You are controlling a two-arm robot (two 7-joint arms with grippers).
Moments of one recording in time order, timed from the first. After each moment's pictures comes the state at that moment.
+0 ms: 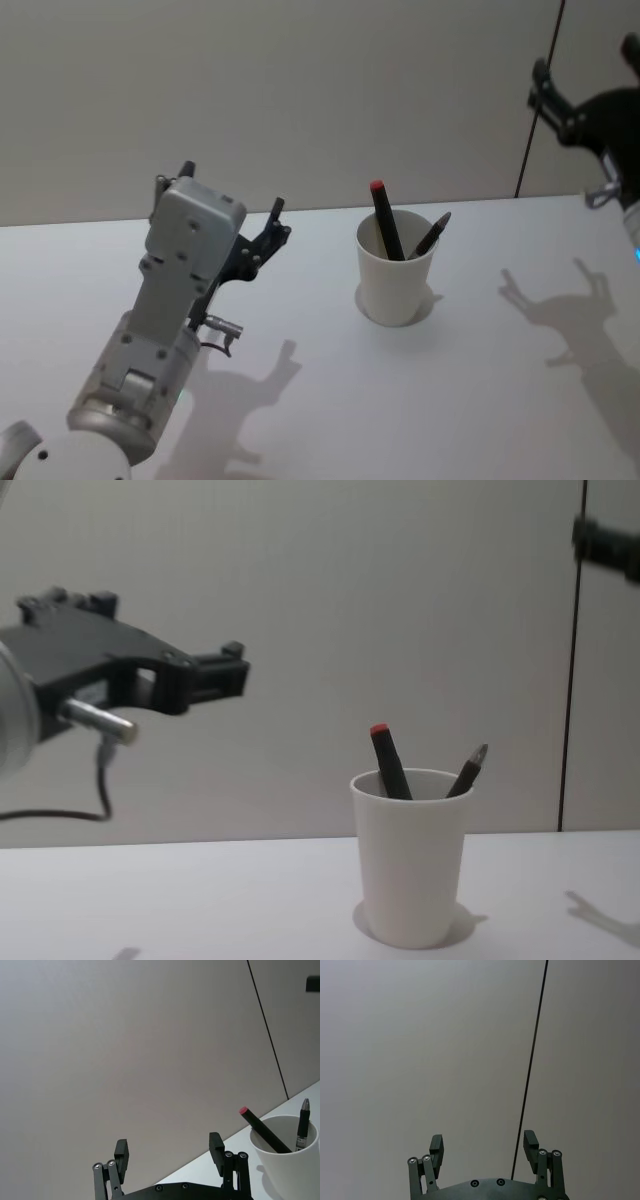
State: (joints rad) left arm 0.09 0.35 0.33 -2.07 0.09 0.22 0.14; right arm 0.17 0.29 -0.21 -1.74 0.11 -0.09 -0.05
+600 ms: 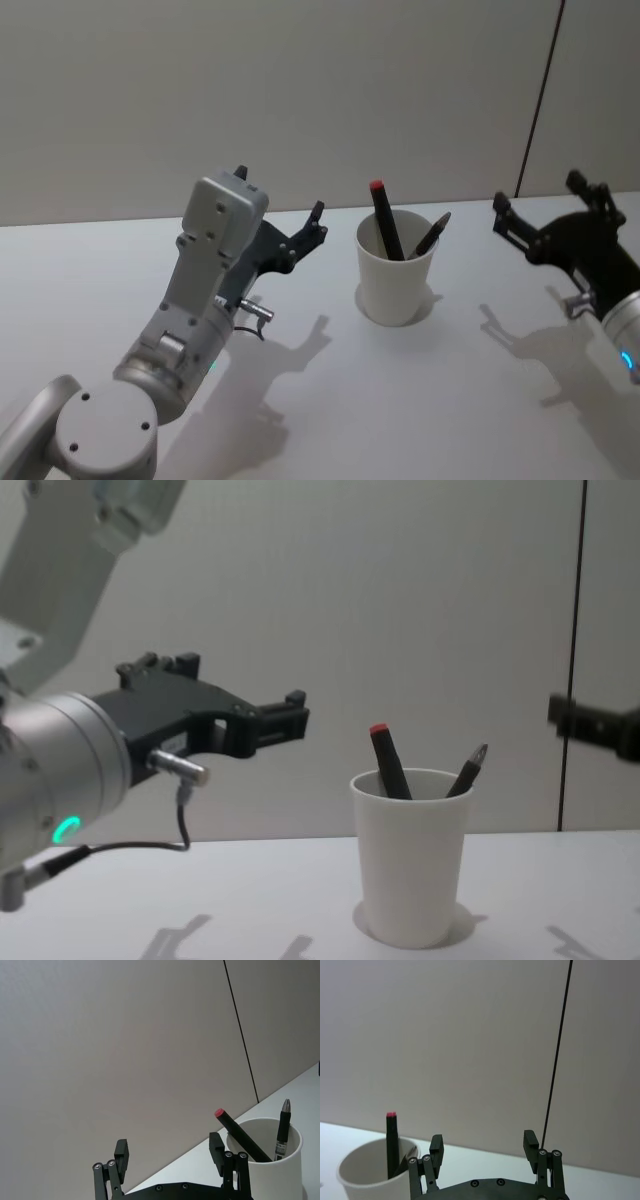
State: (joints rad) left arm -0.08 0.37 0.40 -1.83 -0.07 0.11 0.06; right arm 0.02 0.33 -0.22 -1.76 0.26 0.02 0.05
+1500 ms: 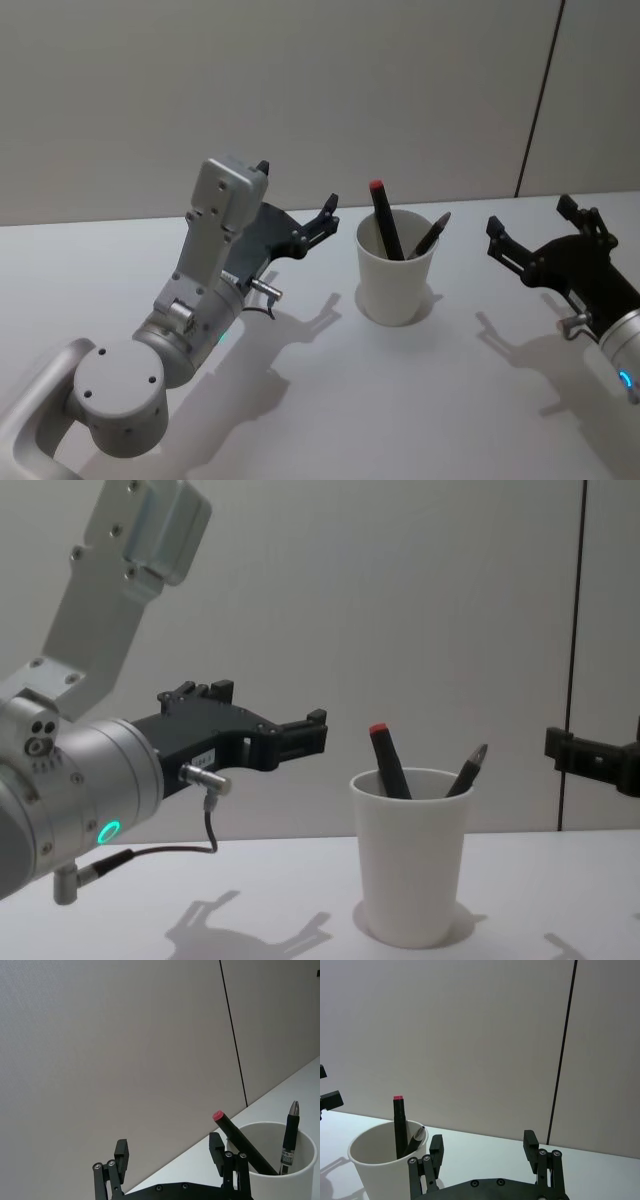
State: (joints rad) left arm -0.24 0.38 0.45 -1.63 -0.20 0.01 -0.01; right arm -0.01 0.34 -0.23 -1.77 0.29 0.03 0.07
